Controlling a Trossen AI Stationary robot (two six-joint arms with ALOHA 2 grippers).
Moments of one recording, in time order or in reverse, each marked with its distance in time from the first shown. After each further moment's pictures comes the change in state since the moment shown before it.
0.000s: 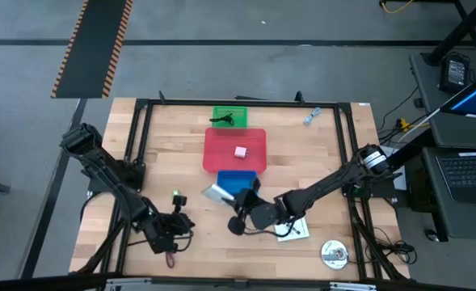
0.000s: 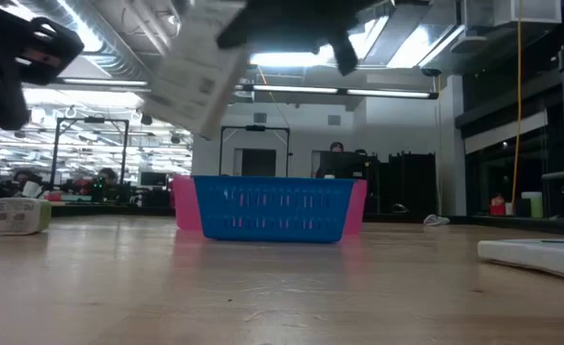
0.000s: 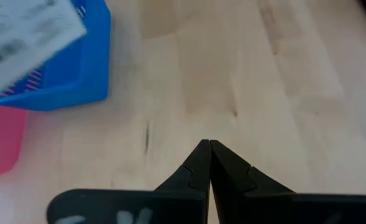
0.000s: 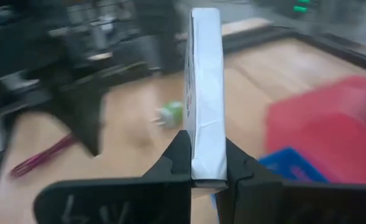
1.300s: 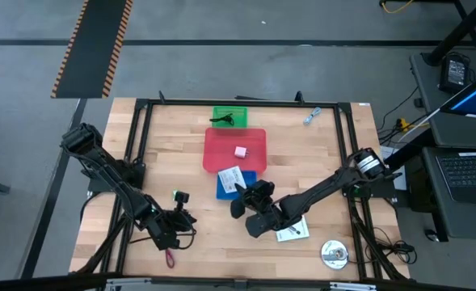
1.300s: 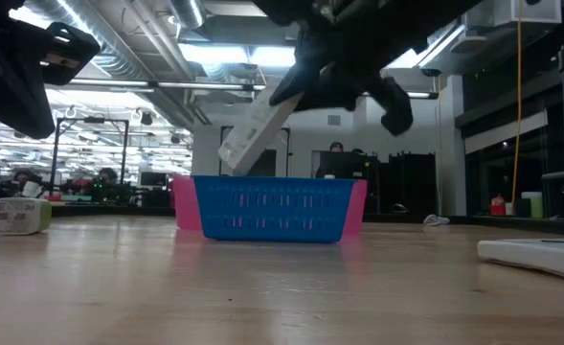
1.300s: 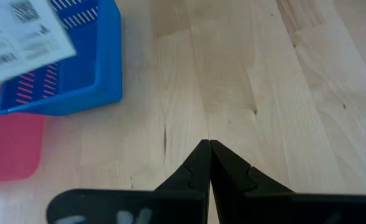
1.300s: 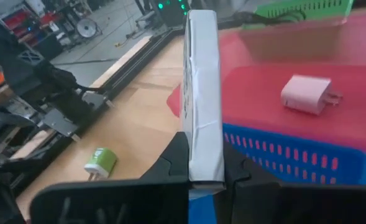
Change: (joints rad) left arm 0.034 -0.002 0.000 -0.019 -0.002 0.070; right arm 0.020 0.081 0.002 -0.241 0.329 0.773
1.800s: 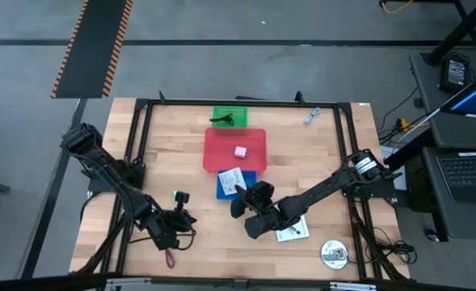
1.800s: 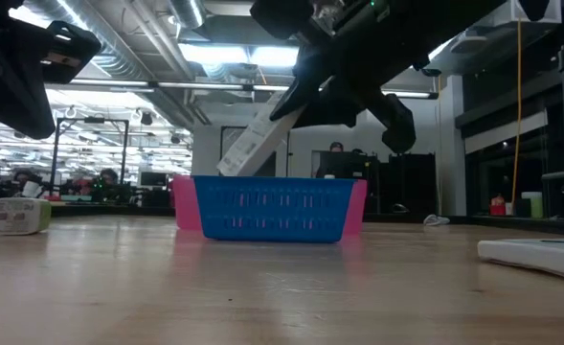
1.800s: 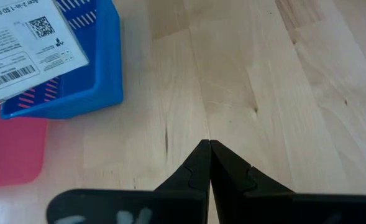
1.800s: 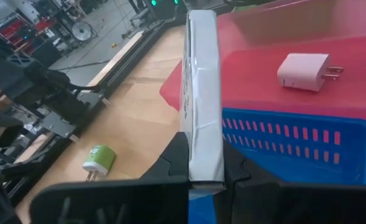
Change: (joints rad) left arm 0.000 0.000 0.000 -0.002 -0.001 0.027; right arm 0.000 0.020 0.000 -0.018 -0.012 0.103
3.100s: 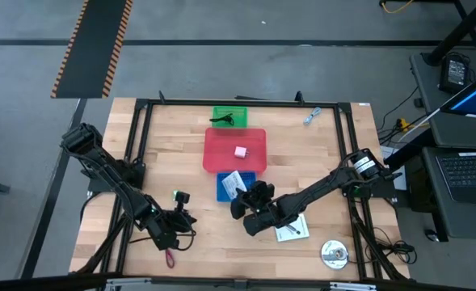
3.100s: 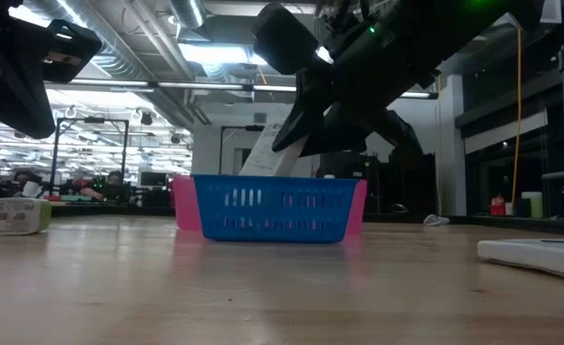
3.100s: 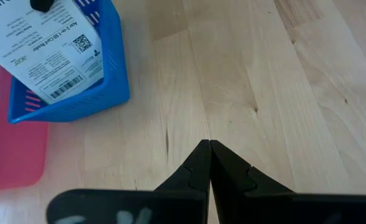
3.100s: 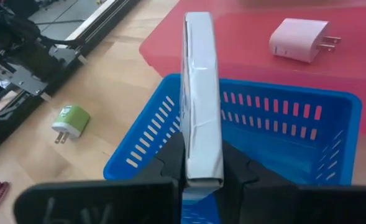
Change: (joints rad) left arm 0.000 0.000 0.000 0.002 0.000 0.018; right arm -0.025 0.008 -0.002 -0.101 -0.150 -0.009
